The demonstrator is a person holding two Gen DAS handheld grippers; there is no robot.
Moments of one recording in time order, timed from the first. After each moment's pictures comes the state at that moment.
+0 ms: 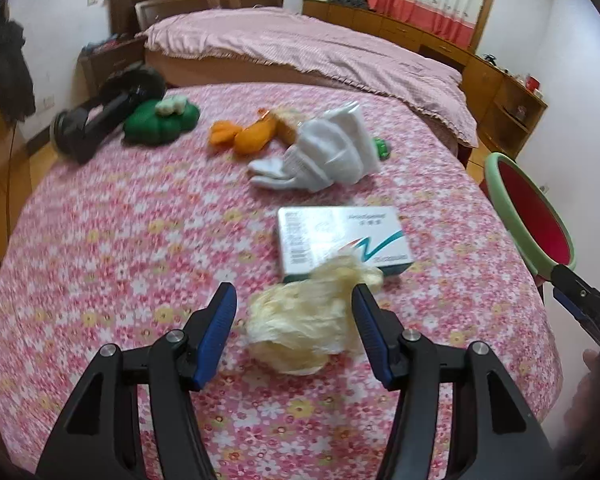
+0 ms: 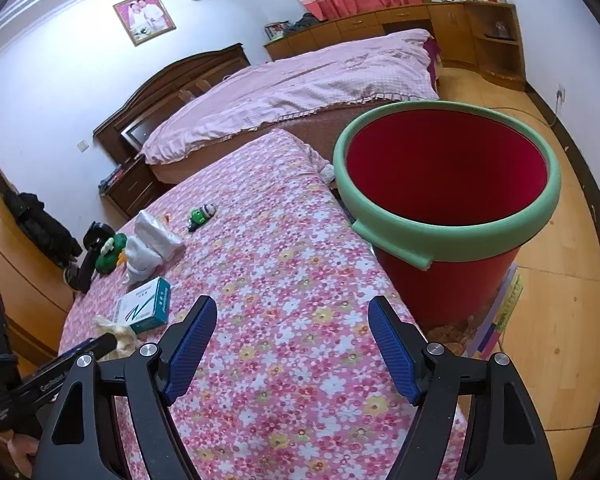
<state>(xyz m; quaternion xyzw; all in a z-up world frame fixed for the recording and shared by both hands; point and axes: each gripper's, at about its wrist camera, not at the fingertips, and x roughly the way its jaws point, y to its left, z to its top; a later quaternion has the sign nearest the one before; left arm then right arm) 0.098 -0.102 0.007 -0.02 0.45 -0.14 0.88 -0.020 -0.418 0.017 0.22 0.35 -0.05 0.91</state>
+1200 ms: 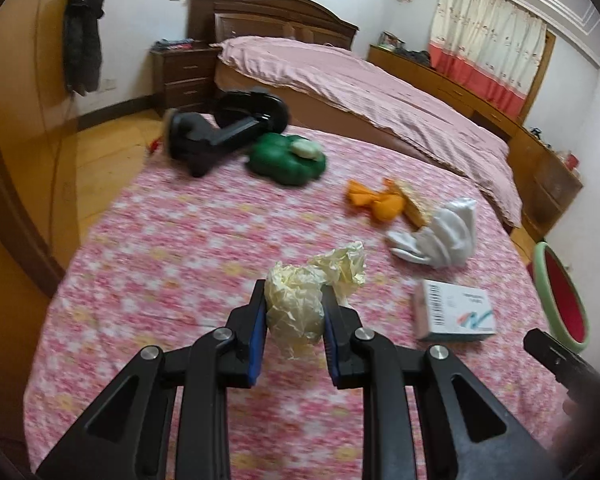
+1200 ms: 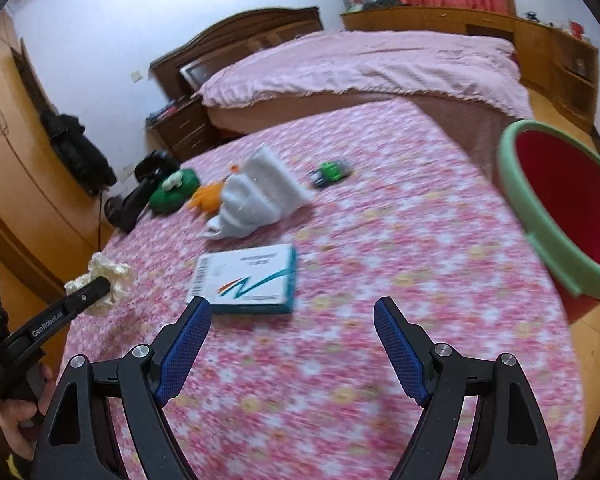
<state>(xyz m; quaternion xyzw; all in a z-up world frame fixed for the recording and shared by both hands) 0.109 0.008 0.022 -0.10 0.39 -0.05 0.92 0.050 -0.288 0.015 0.14 0.40 0.06 0.90</state>
